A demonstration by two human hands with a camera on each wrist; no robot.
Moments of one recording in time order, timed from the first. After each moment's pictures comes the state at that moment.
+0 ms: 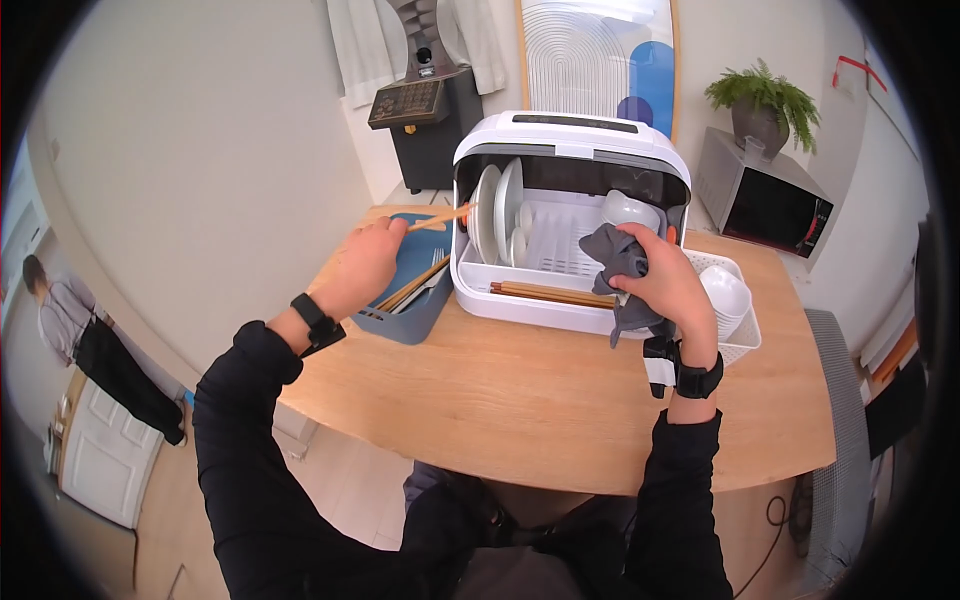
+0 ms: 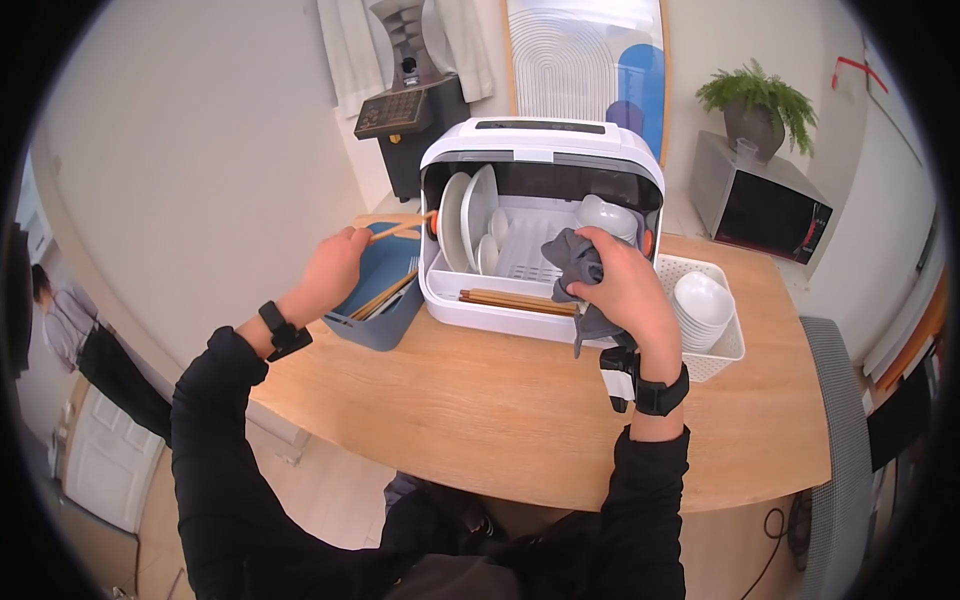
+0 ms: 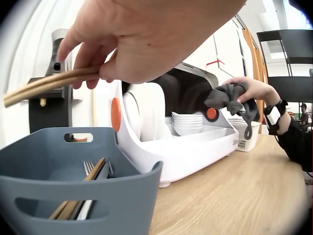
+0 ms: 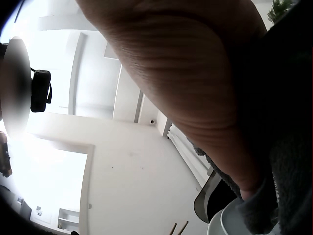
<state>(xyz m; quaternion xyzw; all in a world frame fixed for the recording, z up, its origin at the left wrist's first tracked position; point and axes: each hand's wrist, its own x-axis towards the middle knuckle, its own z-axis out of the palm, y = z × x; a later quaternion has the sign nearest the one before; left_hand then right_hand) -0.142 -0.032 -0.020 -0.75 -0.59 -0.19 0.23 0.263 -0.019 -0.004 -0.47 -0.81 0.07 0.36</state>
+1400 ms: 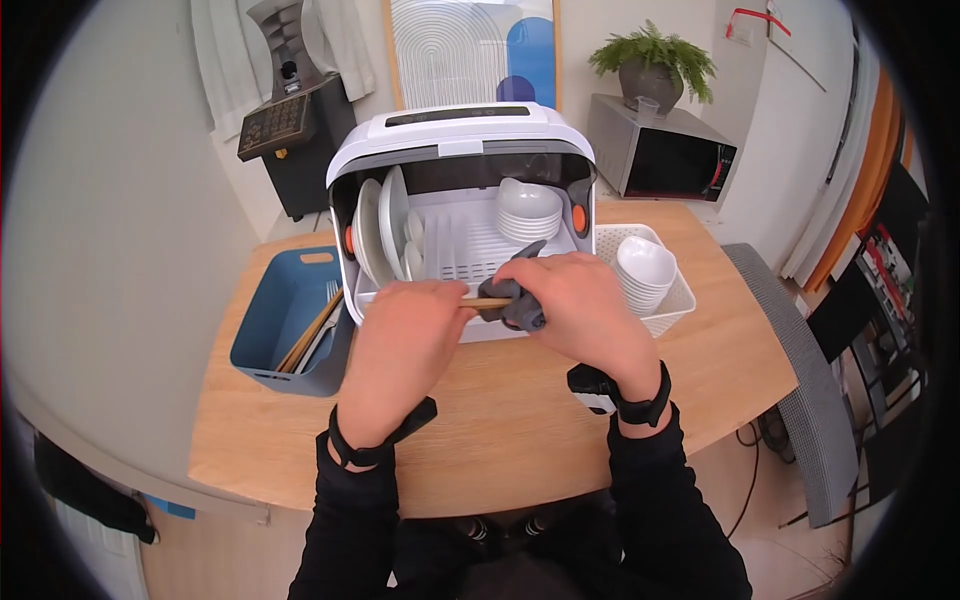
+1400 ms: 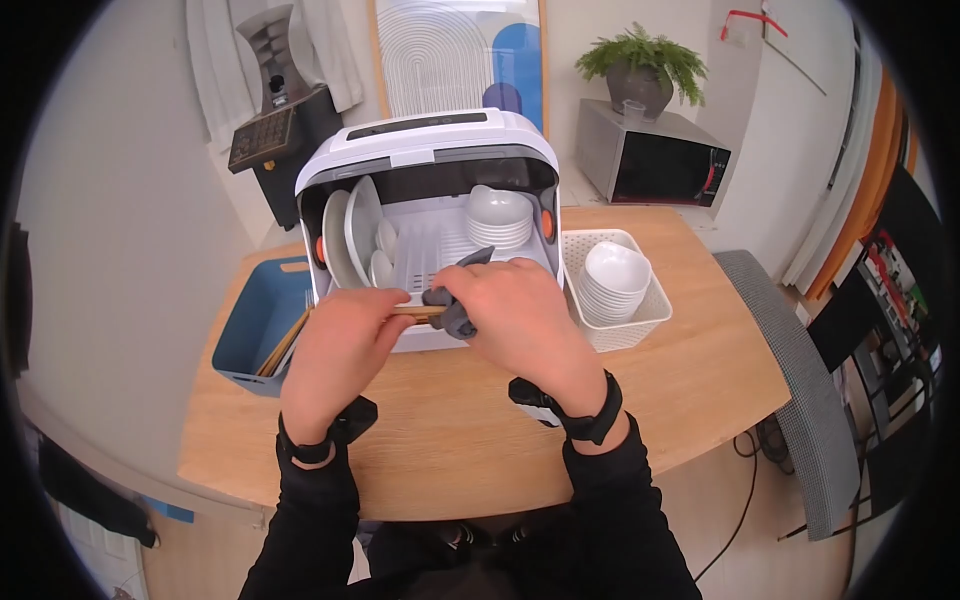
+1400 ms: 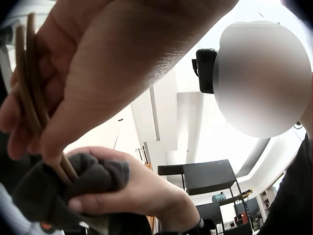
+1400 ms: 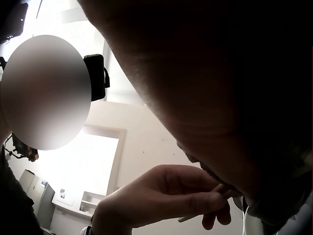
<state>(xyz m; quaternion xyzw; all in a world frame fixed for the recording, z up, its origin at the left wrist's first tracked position) 0.021 -0.065 0.000 -0.85 -0.39 -0.34 0.07 0.232 -0.062 0.006 -0.38 -0.86 -0.12 0.33</state>
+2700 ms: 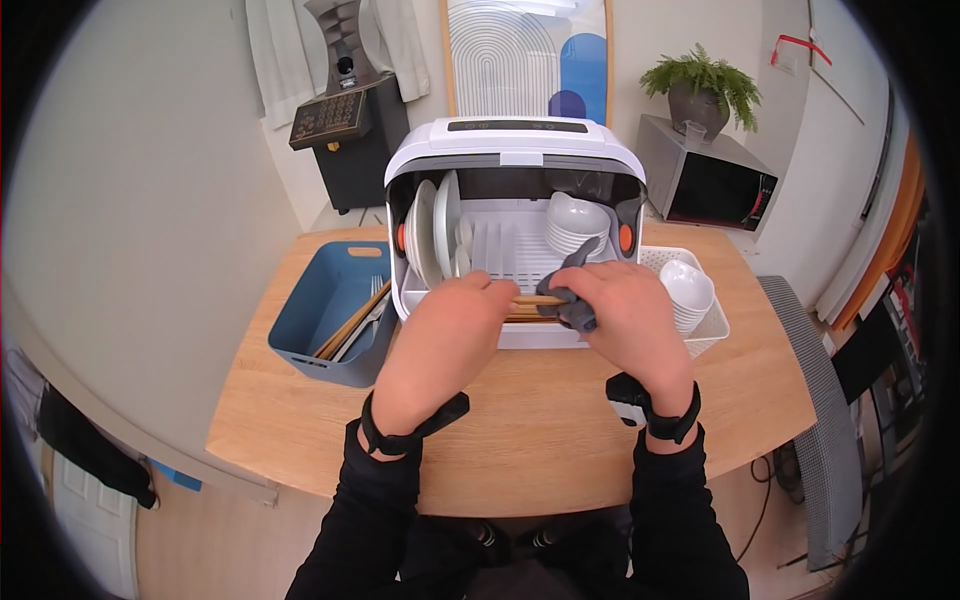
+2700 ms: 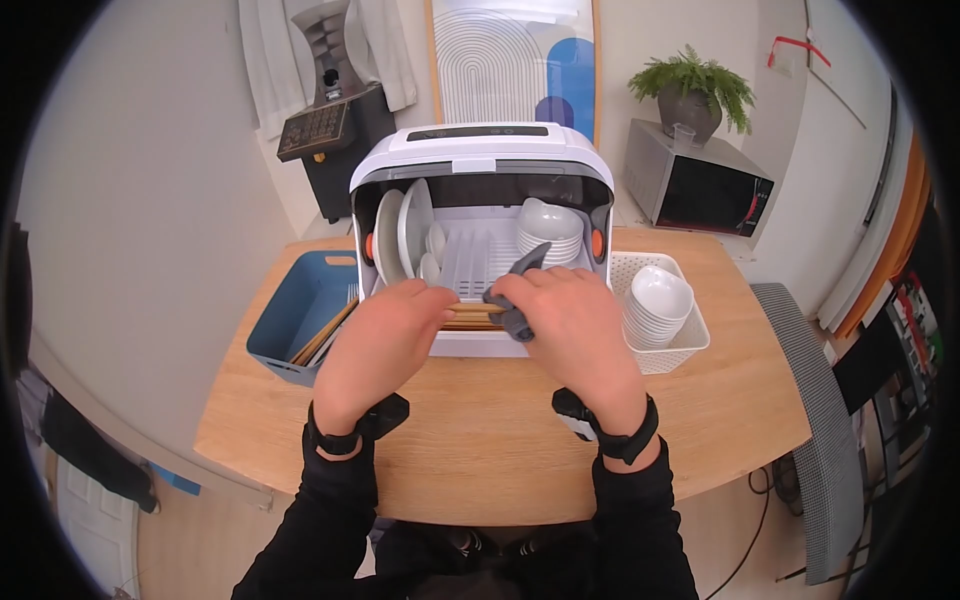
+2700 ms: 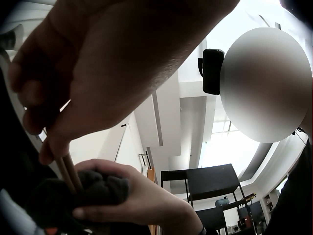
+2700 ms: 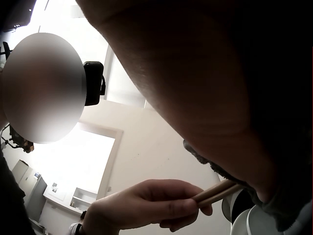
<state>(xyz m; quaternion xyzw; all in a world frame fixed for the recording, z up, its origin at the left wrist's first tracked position) 0.015 -0.068 0.003 -0.85 -0.41 -0.34 0.05 0.232 -0.057 0.007 -0.39 -0.85 -0.15 0.33</state>
